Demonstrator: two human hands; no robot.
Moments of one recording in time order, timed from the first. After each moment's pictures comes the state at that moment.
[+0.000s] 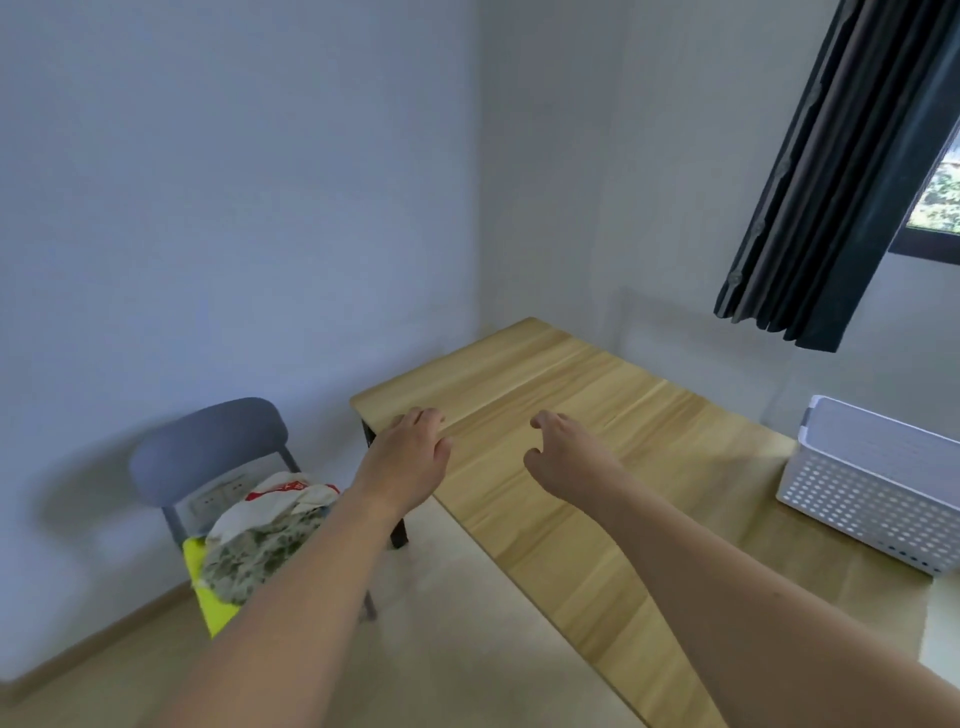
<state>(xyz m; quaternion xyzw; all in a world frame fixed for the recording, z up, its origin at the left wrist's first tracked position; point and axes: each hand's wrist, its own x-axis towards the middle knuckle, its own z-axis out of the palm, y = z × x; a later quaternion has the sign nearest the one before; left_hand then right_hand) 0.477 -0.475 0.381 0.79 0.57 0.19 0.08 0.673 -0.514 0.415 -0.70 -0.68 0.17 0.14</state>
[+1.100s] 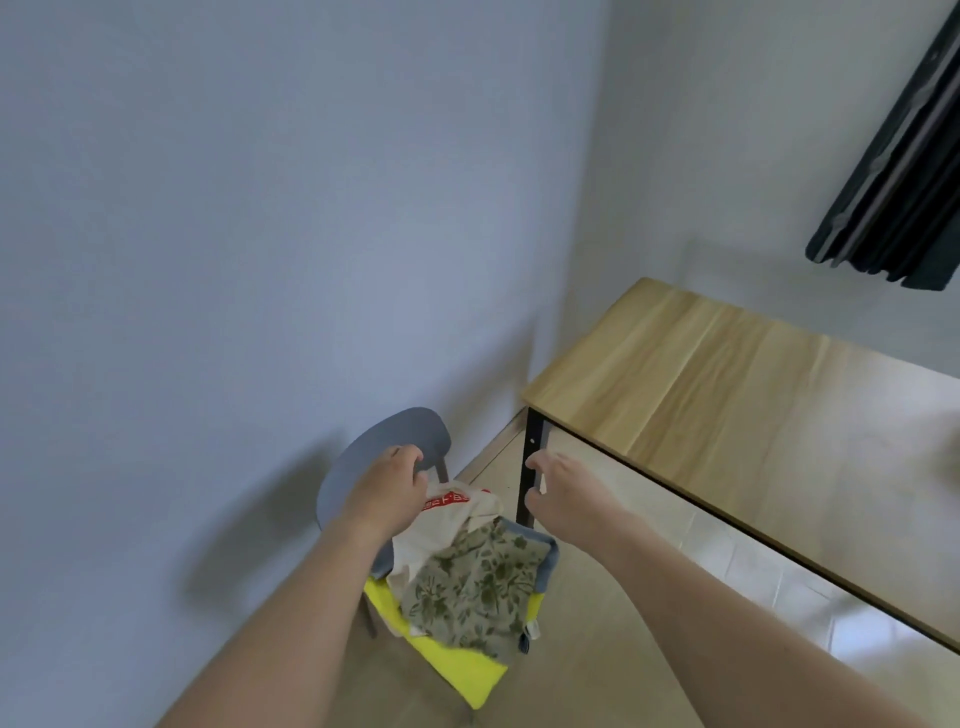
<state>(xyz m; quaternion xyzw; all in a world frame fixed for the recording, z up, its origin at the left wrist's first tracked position) -0.077 -0.205 0.301 0.78 0.57 0.10 0.21 0.129 -0.291 0.337 -0.74 -0.61 0.26 0.14</state>
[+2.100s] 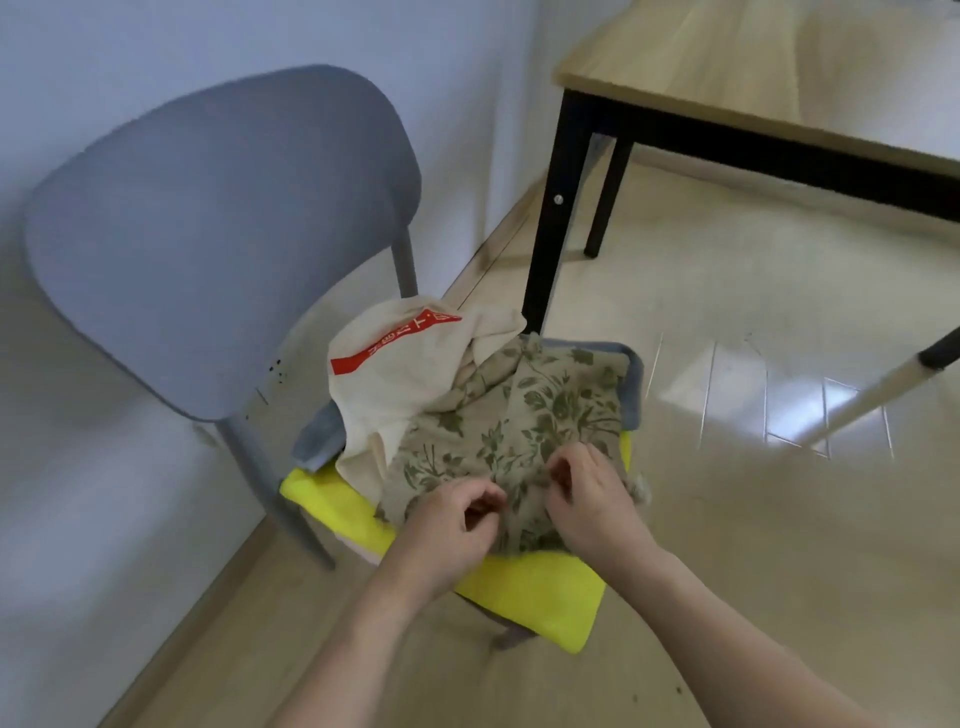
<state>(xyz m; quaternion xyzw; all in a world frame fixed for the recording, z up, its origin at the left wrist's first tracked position) -0.105 -0.155 -0.235 0.80 0.39 0.12 0.44 0.057 -0.233 -0.228 -0.81 -0.51 0.17 0.23</state>
